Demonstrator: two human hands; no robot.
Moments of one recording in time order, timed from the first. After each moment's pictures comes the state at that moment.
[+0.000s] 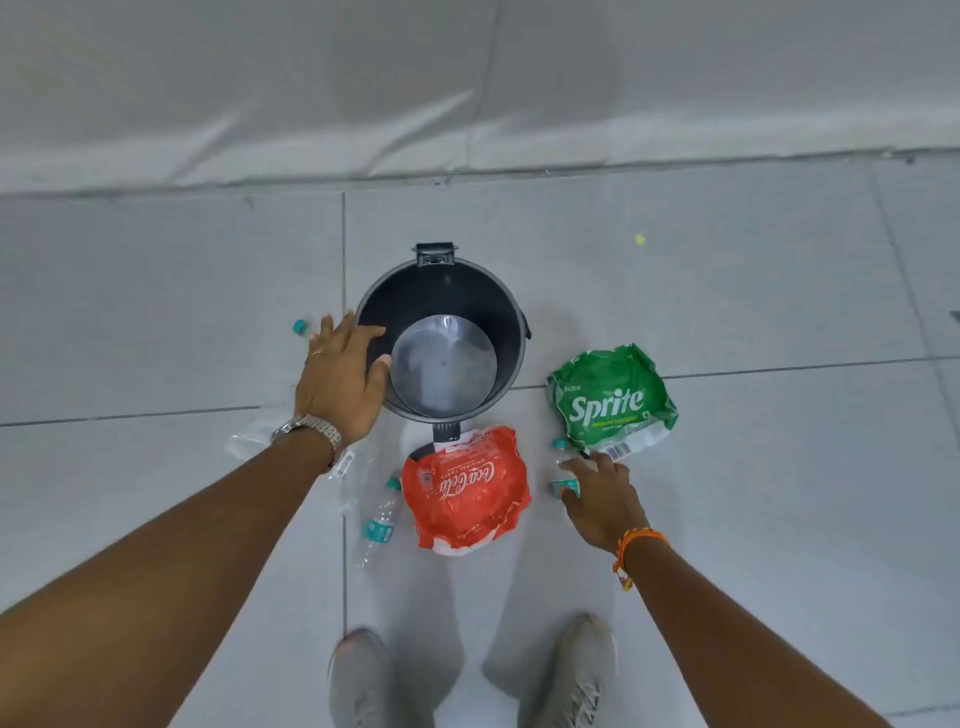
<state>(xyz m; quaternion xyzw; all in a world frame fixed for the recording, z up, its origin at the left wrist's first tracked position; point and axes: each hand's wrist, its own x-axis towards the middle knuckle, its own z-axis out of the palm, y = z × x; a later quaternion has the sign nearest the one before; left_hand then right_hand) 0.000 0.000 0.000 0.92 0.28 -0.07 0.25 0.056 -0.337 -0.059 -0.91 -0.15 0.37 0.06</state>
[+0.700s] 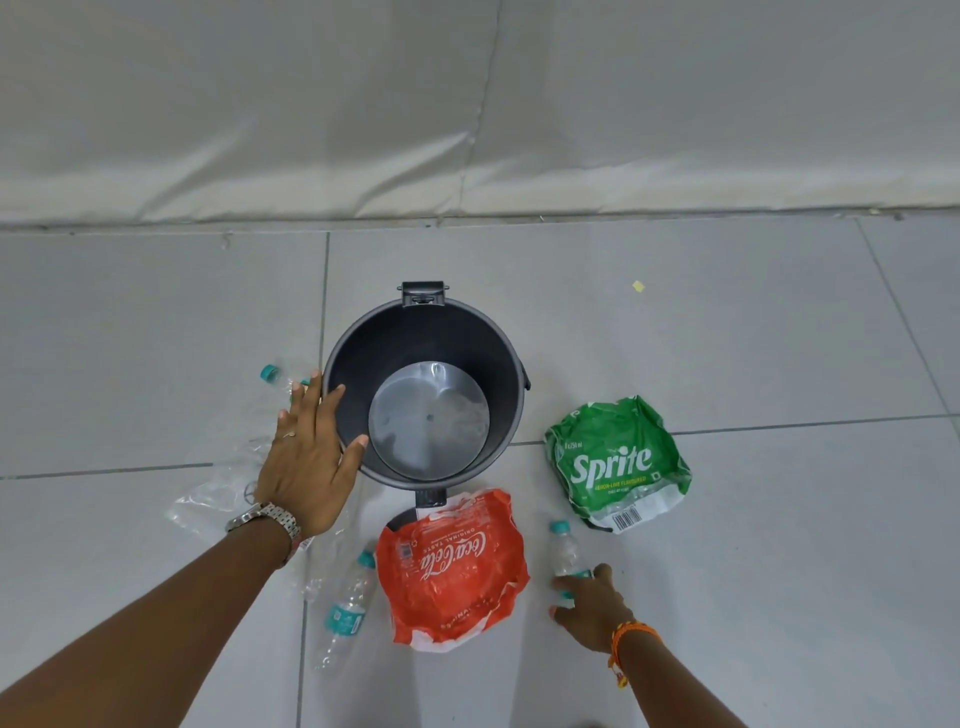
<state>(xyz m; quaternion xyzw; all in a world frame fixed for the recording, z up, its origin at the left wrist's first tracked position) -0.019 0.014 -0.095 0.94 0.27 -0.06 0.20 0.038 -0.360 -0.171 -0.84 -0.05 0.55 0.02</state>
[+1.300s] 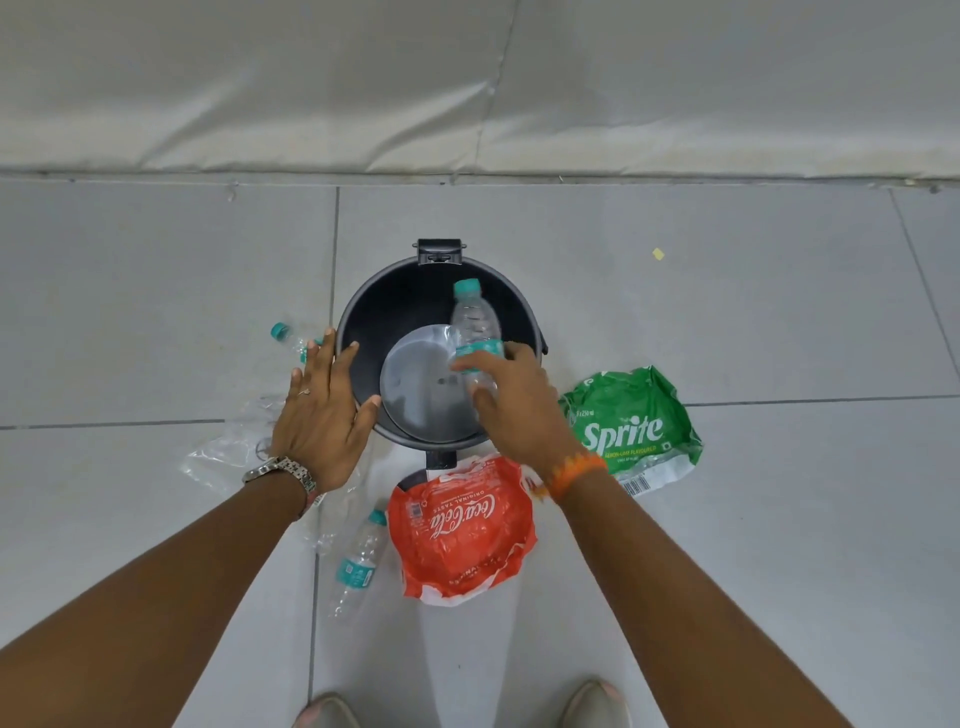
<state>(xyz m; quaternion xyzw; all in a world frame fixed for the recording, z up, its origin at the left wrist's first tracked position) -0.019 0.014 -0.093 0.94 0.27 -0.07 0.19 0.113 -0.172 -0.032 -0.89 -0.24 0.27 0.27</state>
